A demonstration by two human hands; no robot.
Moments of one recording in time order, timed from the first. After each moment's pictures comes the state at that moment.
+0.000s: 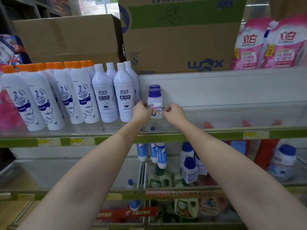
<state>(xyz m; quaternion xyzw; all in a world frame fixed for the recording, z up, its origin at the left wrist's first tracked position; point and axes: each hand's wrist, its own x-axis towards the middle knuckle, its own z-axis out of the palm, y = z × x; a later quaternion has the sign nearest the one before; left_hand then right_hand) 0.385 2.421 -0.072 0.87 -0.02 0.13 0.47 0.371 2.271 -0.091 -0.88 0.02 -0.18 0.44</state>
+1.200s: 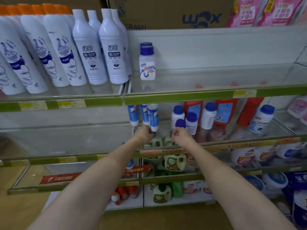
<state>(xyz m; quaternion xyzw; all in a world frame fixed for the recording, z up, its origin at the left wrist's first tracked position) 0.301 2.427 -0.272 0.94 -0.09 -0.12 0.30 0.251 2.234 -0.293 -0.91 0.12 0.04 0.39</state>
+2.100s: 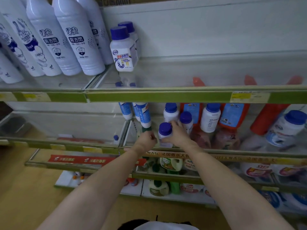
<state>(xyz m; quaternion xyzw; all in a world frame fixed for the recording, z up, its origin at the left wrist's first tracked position) 0.314 2.325 -0.347 0.94 0.01 -0.12 0.31 0.325 2.149 -0.349 -0.95 -0.03 0.06 0.31</state>
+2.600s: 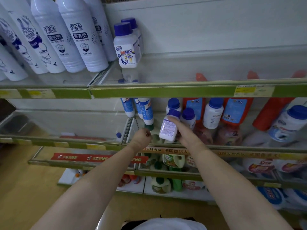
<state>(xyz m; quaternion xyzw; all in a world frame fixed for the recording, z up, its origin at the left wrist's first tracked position) 0.311 2.356 -0.351 0.94 0.03 -0.11 0.32 0.311 2.155 -0.344 -0.53 0.14 0.13 0.82</state>
